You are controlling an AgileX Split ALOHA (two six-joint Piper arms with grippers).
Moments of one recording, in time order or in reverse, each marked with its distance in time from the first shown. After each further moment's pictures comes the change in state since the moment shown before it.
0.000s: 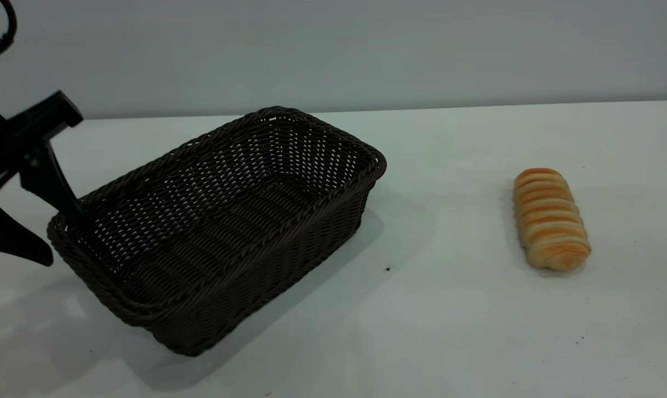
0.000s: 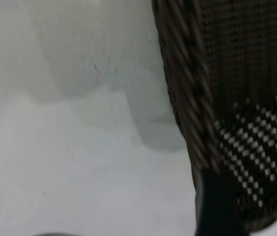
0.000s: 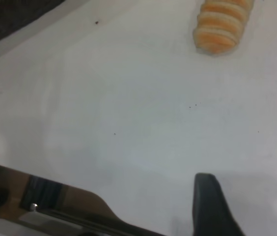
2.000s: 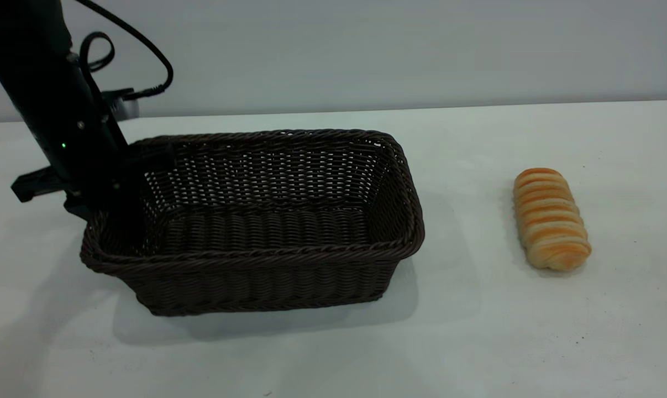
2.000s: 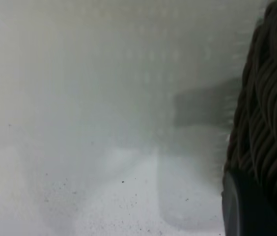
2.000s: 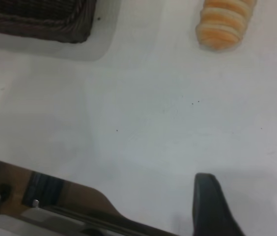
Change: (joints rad) left arm -0.072 0.531 -0.580 0.335 0.210 0.134; right arm 0.000 0.000 0.000 0.003 0.011 -0.001
